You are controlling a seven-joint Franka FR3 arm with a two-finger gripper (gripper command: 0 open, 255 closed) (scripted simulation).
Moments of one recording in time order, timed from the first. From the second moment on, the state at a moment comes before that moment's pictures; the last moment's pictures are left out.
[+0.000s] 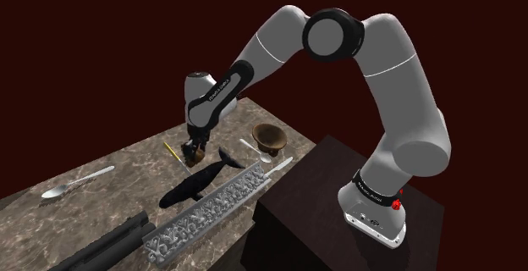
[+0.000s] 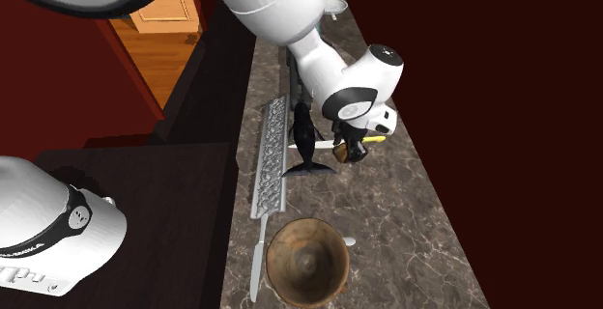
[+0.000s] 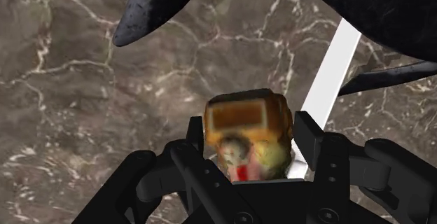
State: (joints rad) arm 0.19 0.82 0.19 -1.80 -0.02 2.55 -0.03
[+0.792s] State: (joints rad) arm 0.18 0.69 0.21 -1.84 0.00 2.46 -0.03
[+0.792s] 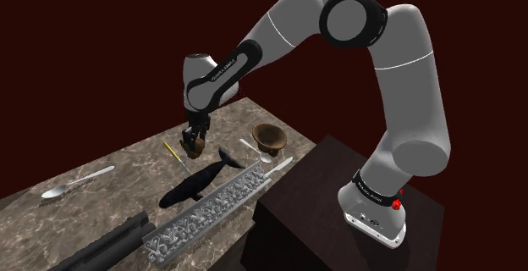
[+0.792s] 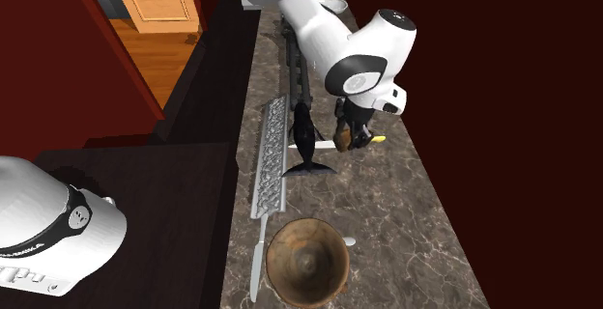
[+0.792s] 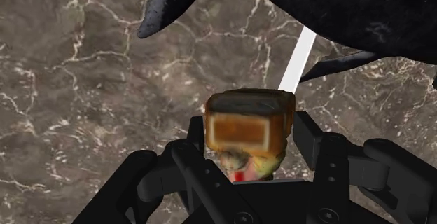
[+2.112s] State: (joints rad) arm 0.09 0.44 0.23 -2.02 0.05 2.39 -0.10
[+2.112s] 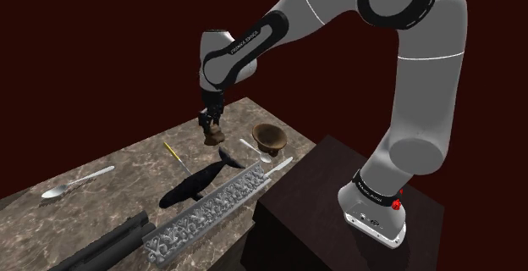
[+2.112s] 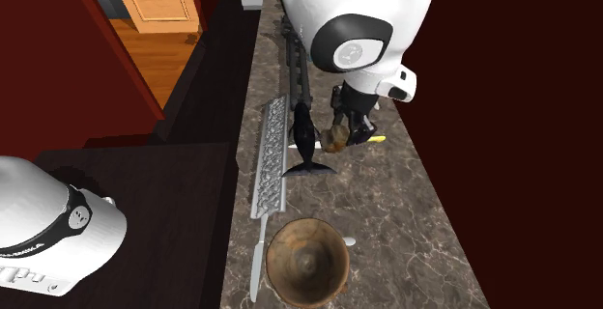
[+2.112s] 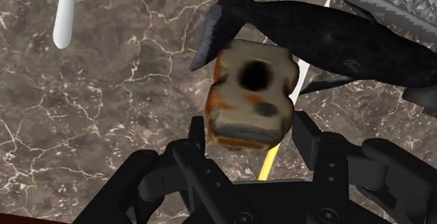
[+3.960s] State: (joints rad) arm -0.25 0.24 0.10 -2.49 0.13 2.62 -0.64
